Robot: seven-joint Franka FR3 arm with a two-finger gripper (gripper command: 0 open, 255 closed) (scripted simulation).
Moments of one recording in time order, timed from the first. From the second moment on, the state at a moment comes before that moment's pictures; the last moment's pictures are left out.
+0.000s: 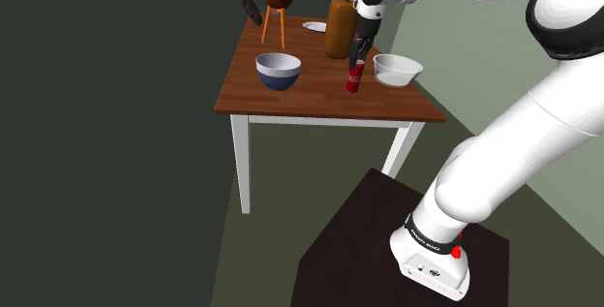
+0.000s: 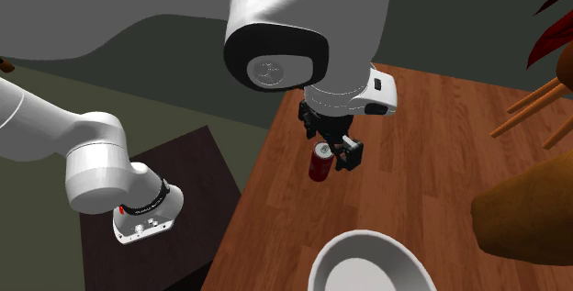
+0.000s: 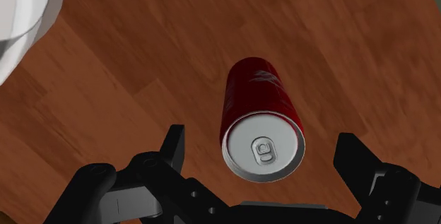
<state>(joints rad) -0.08 -0.23 -0.43 -2.03 -0.12 1.88 -0.53</state>
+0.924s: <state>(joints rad) -0.08 -0.23 -0.43 -2.06 -0.11 1.92 -0.53</state>
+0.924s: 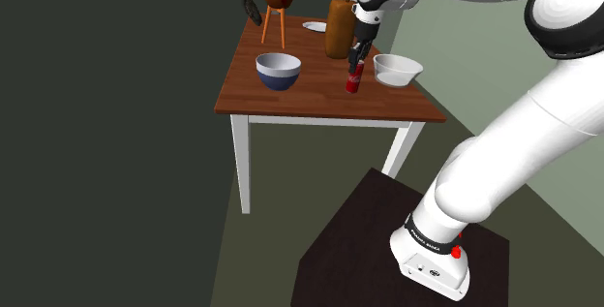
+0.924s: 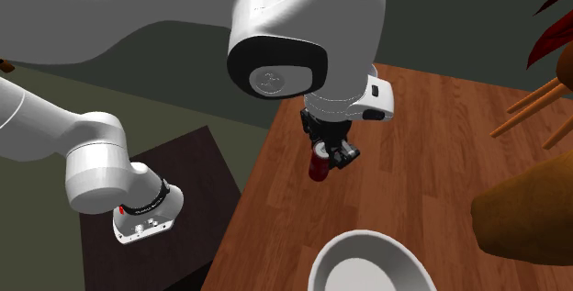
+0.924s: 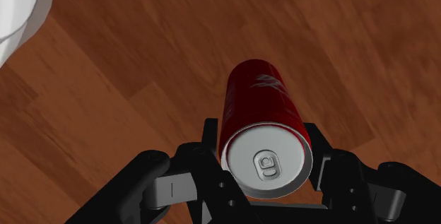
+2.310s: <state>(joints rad) -0.07 -0.22 -0.42 -1.86 -0.11 1.71 -0.53</state>
